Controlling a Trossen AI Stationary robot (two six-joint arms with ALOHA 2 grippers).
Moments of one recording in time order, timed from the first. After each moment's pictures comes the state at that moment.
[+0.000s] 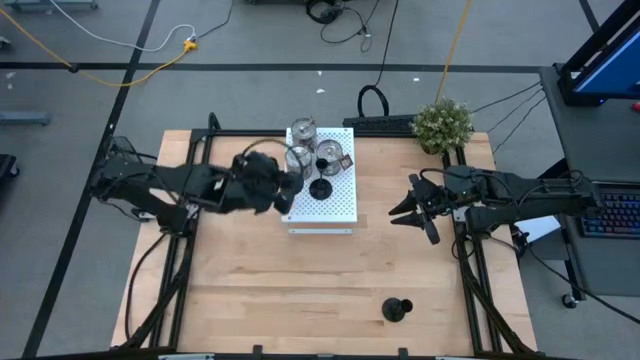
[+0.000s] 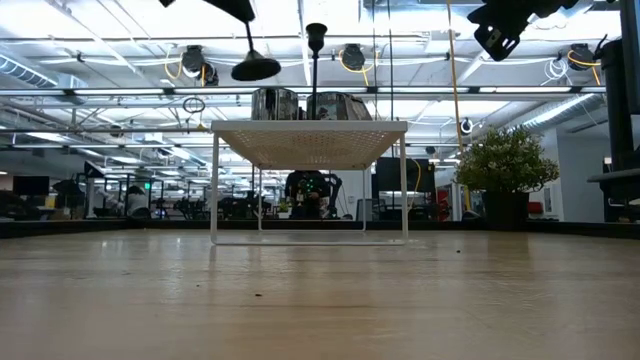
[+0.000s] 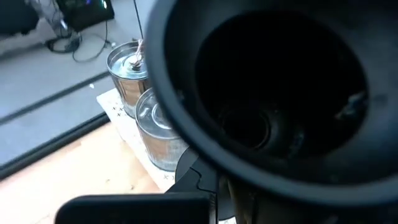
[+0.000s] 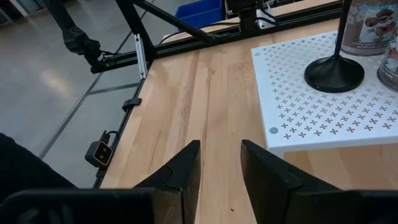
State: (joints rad) left arm -0.17 1.38 1.46 -0.92 -0.75 -0.78; right arm 0.00 0.75 0.75 -0.39 -0.24 0.25
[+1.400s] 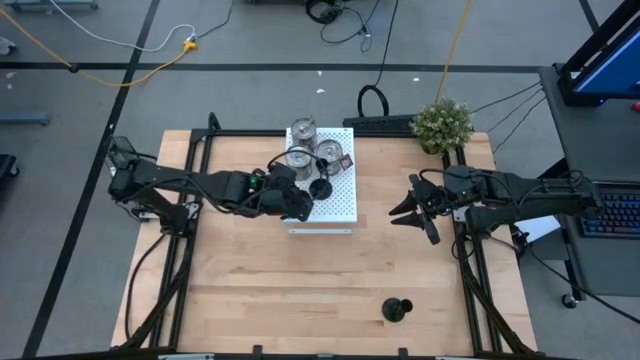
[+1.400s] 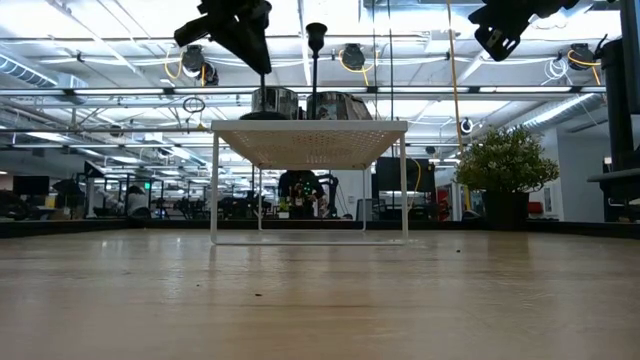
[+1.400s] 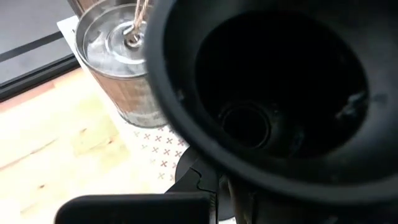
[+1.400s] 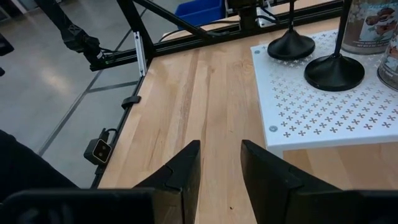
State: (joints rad) left arm -0.11 1.56 1.46 -0.94 -0.60 -0.95; right arm 0.00 0.75 0.75 -0.40 -0.24 0.24
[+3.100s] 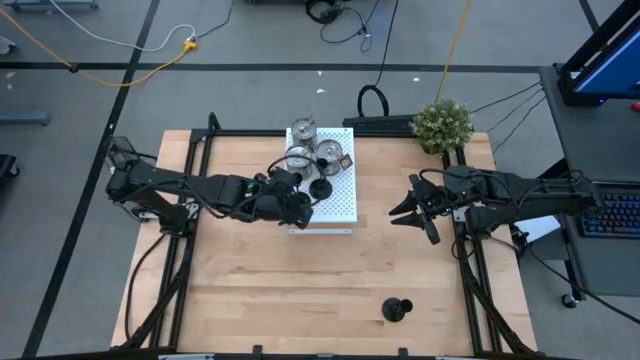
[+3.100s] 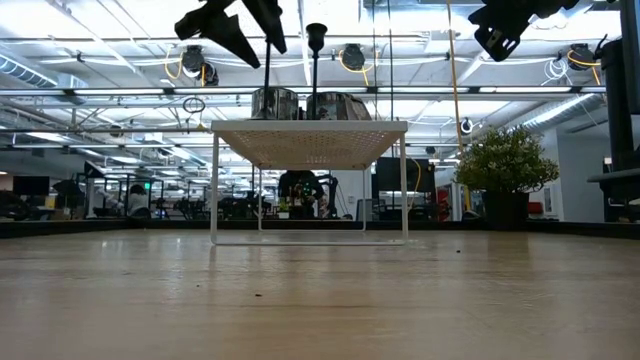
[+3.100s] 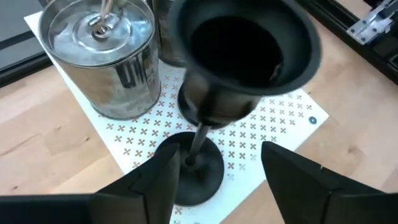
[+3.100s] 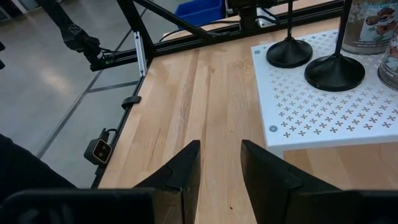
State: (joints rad) left arm -0.16 1.54 1.46 -0.90 -0.57 -0.94; right arm 0.00 0.75 0.75 -0.40 -0.24 0.24
